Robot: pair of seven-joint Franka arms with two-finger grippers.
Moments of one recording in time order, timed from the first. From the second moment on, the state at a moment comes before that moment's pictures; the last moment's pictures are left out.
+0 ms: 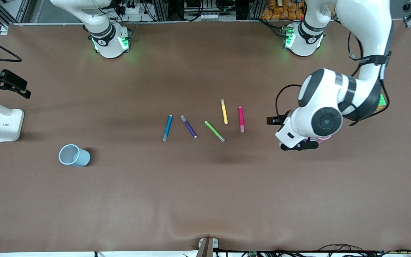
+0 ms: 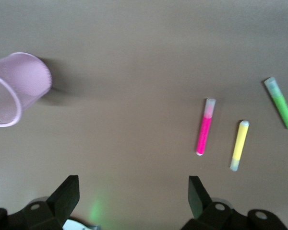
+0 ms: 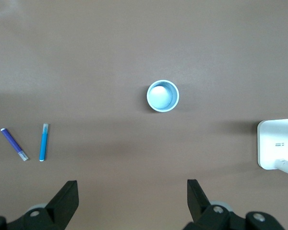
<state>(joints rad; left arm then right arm) -0.31 0.44 -0.10 -1.57 -0.08 1.66 -0.44 0.00 0.00 -0.03 -1.52 0.01 1.53 -0.01</state>
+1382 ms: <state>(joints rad) -0.46 0.65 -0.13 -1.67 -0.12 1.99 -0.68 0.00 0.00 -0.02 -1.52 0.01 1.53 -0.01</state>
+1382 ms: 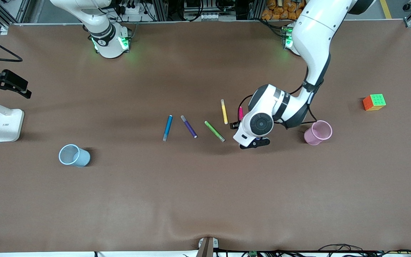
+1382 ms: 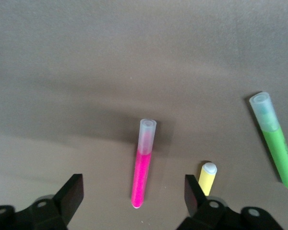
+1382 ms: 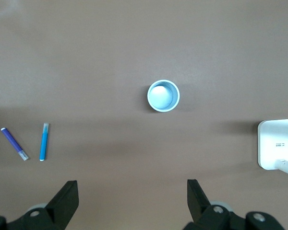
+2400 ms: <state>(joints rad) -0.46 0.71 -0.13 -1.67 -0.12 2.06 -0.68 0.02 0.00 -0.02 -1.52 0.01 1.53 -0.01</state>
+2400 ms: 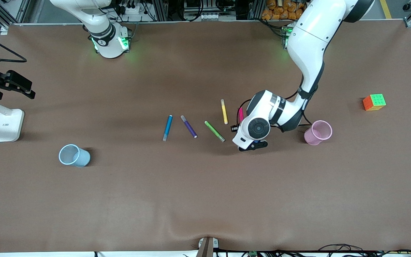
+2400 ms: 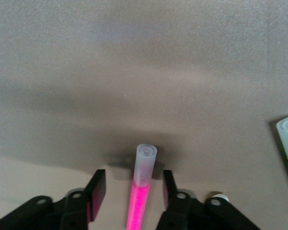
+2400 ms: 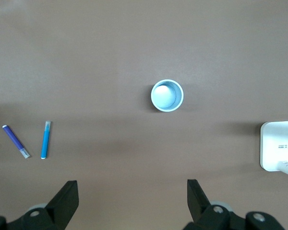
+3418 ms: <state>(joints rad) -0.46 0.71 -0.13 -1.65 -0.12 2.06 -0.68 0.02 0.00 -0.02 -1.52 0.01 1.53 -0.01</state>
